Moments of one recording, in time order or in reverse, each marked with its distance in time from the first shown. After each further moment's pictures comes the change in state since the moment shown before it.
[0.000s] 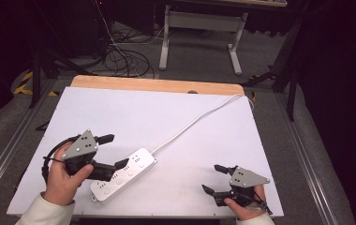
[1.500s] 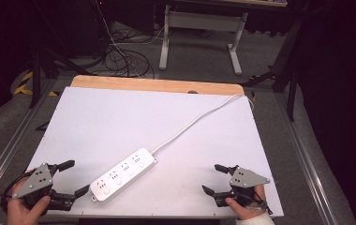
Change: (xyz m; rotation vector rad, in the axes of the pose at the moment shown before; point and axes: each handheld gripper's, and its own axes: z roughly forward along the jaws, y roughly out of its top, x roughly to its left) left arm 0.013 -0.121 -0.059 -0.018 0.068 -0.066; right arm -0.001 -0.001 0.000 -0.010 0.007 -0.004
